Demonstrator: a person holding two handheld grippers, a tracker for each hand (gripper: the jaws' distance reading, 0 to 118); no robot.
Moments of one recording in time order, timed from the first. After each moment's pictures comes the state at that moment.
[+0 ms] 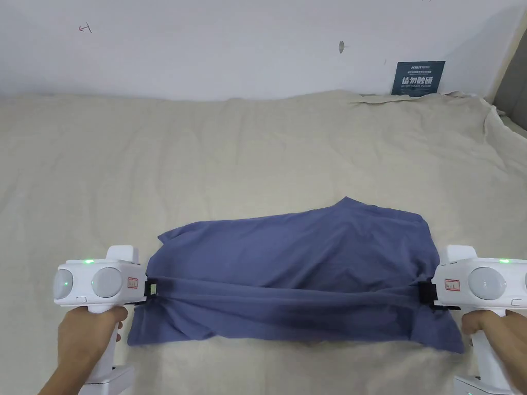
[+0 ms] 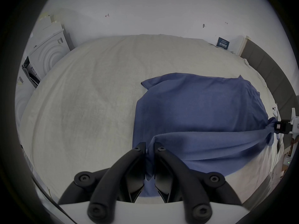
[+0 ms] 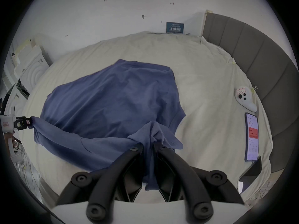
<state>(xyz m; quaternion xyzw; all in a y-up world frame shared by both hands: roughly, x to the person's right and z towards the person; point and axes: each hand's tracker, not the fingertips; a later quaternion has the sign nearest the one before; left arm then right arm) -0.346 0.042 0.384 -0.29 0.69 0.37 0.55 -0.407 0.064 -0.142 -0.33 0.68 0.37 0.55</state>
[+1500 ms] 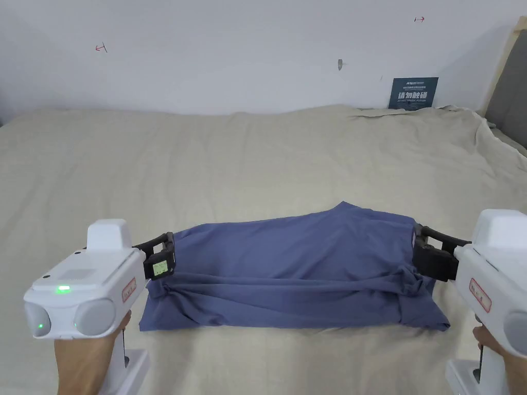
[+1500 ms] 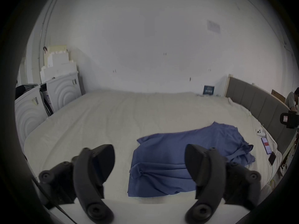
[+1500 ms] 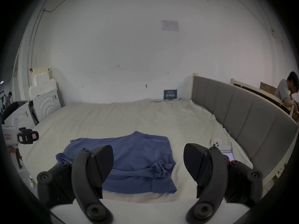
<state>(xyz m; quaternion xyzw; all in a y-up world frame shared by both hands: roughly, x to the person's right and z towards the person) -0.223 0.155 0.319 -0.13 0.77 0.15 0.61 -0.247 0.193 -0.128 -0.11 0.74 0.13 0.65</state>
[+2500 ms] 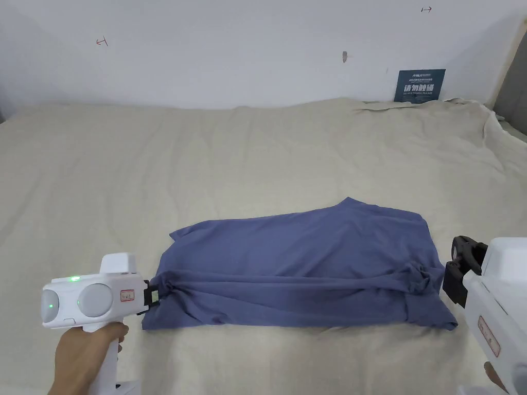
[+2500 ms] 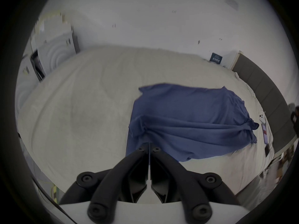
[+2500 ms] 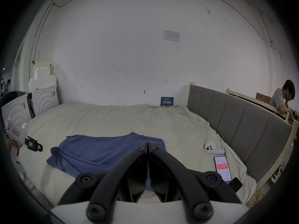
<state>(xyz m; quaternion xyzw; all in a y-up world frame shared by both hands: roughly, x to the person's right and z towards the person) -0.269 0.084 0.369 -0.23 0.69 0.40 0.56 -0.239 0.168 -0.127 -0.08 0.74 0.13 0.65</state>
